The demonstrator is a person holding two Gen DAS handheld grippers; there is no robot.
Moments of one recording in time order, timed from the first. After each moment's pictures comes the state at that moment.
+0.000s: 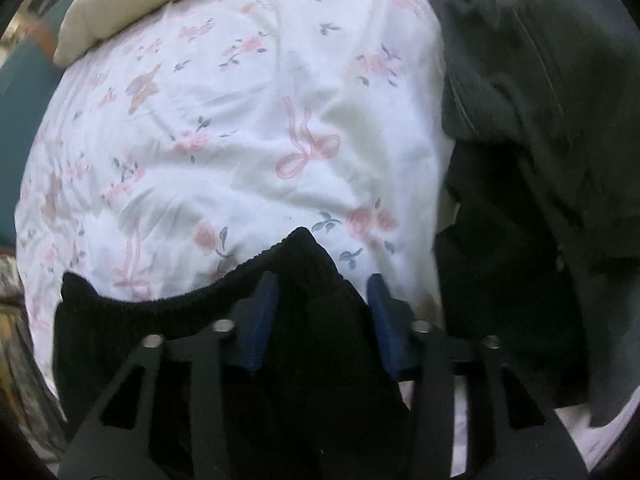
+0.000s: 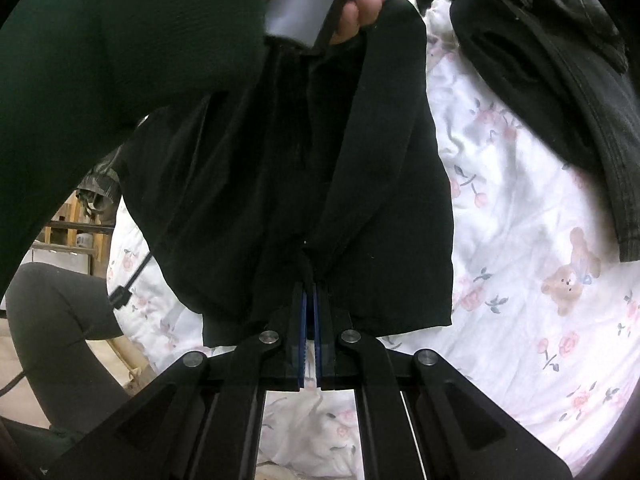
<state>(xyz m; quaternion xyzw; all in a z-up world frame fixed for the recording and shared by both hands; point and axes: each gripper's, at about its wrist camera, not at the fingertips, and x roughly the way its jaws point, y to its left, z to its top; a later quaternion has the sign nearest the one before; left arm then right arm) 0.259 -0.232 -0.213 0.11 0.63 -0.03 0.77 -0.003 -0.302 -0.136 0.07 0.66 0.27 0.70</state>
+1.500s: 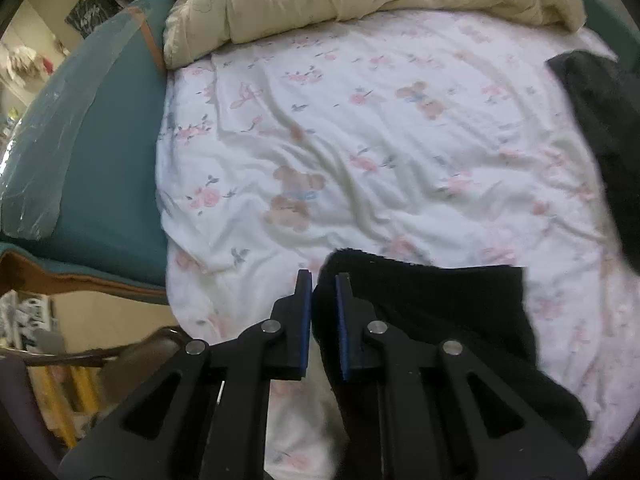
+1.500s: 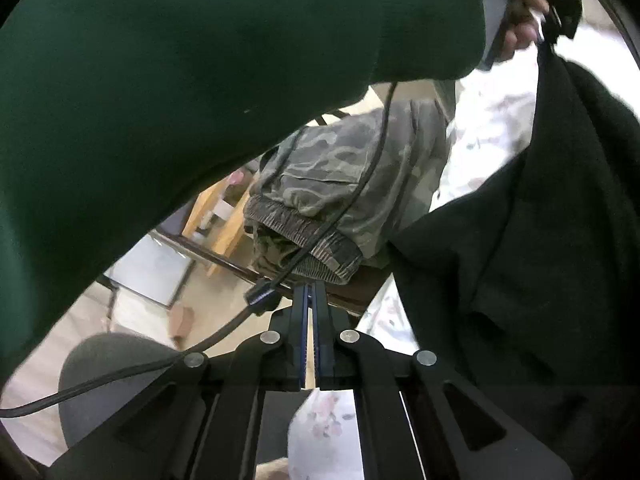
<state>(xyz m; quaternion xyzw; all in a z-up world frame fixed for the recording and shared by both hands) 0.267 0.077 -0.135 0.17 0.57 -0.02 0.81 -0.034 0.028 -0.101 0.13 0.50 0.51 0.69</state>
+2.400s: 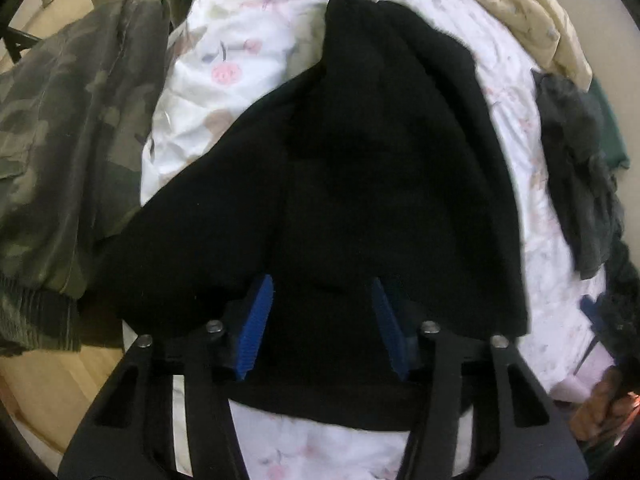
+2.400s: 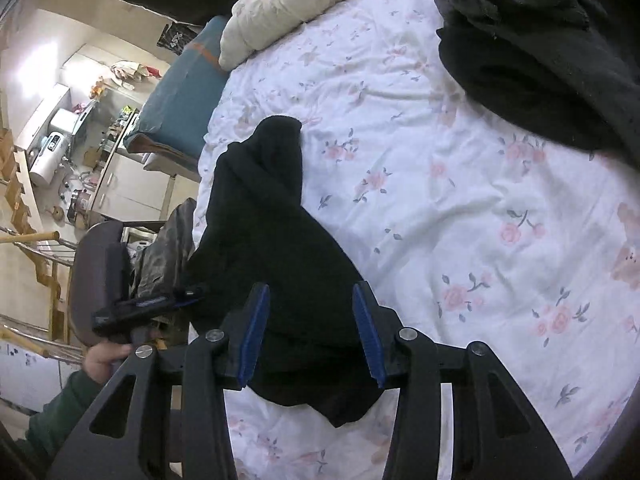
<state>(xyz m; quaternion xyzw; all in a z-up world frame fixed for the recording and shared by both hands) 0.023 0.145 -0.189 -0.15 0.65 -0.03 0.74 -0.004 -0.278 -0.141 0.28 0.54 0.23 0.76</state>
